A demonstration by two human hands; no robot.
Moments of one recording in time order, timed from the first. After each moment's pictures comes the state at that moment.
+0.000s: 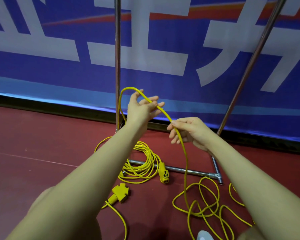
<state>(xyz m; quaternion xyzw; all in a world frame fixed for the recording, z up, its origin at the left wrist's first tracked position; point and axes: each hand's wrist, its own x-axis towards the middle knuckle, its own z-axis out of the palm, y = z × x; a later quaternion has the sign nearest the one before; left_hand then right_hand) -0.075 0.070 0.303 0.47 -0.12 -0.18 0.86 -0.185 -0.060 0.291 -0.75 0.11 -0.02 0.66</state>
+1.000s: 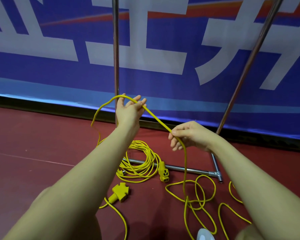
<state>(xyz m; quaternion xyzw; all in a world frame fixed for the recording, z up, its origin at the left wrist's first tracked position) -0.059 0.078 0.290 0.40 -0.03 -0.13 0.90 -0.191 -0.069 0.286 -0.79 0.12 0.08 0.59</state>
